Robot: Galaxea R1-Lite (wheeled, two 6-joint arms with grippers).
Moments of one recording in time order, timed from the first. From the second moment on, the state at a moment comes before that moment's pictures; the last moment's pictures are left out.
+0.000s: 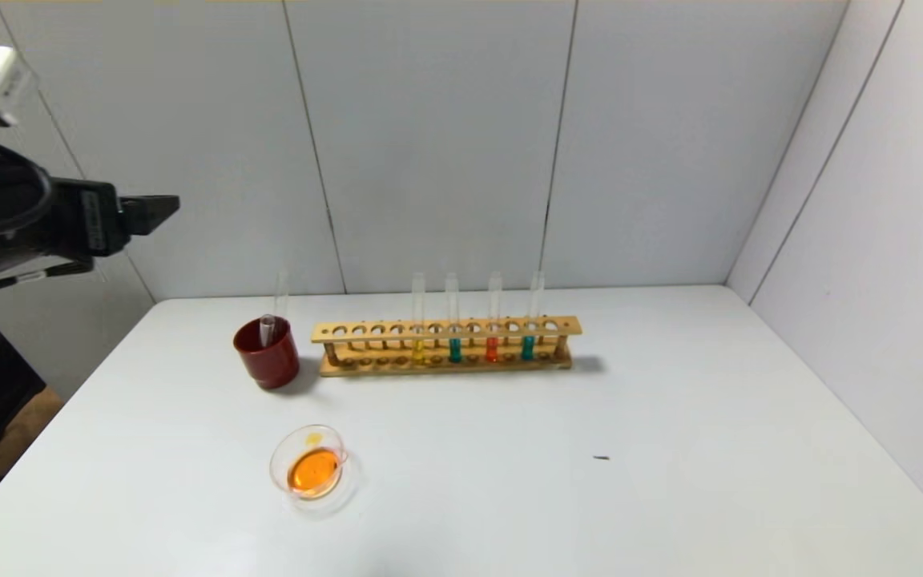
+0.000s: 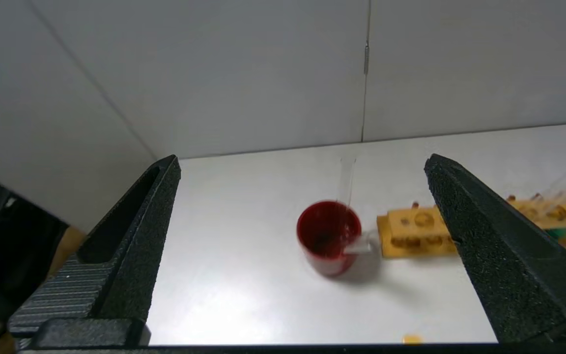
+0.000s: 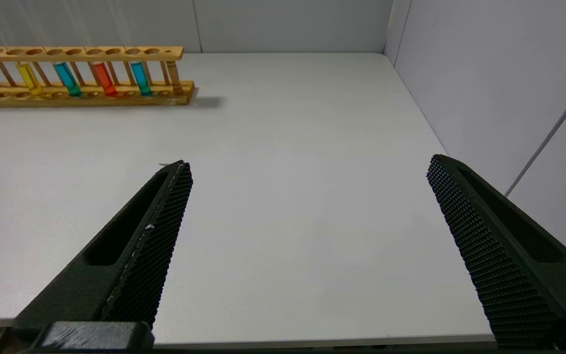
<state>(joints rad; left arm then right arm) -0.09 1.34 -1.01 -0.22 0.17 0.10 0.00 0.00 0.00 0.00 0.00 0.00</state>
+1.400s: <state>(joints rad) -0.01 0.01 -0.07 0.03 0.01 0.13 0.00 0.00 0.00 0.00 0.00 0.00</state>
